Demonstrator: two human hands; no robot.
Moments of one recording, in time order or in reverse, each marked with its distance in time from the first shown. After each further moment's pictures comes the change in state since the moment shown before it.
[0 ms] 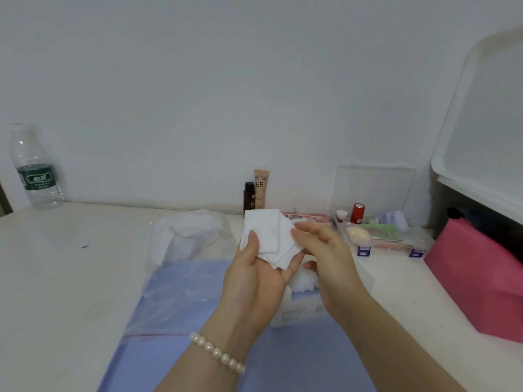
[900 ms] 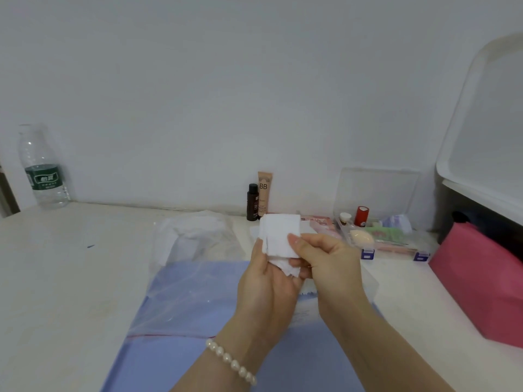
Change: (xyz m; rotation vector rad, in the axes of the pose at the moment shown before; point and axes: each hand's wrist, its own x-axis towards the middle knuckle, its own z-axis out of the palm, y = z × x) left_hand -0.005 -0.016 0.005 0.032 0.054 0.020; right_hand -0.015 -0.010 0.015 0.031 0.114 0.009
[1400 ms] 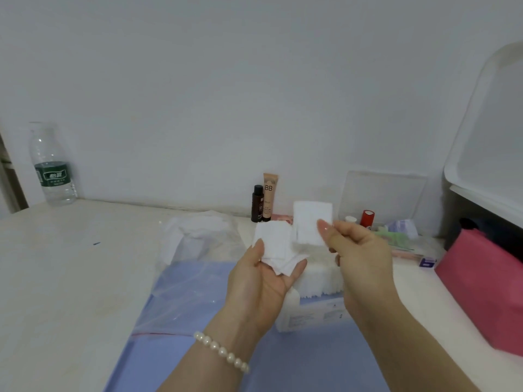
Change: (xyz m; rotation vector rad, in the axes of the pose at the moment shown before) left_hand 0.006 0.024 -0.011 0.017 0.034 -0.066; right_hand 0.005 -0.019 -0.015 -0.014 0.048 -0.125
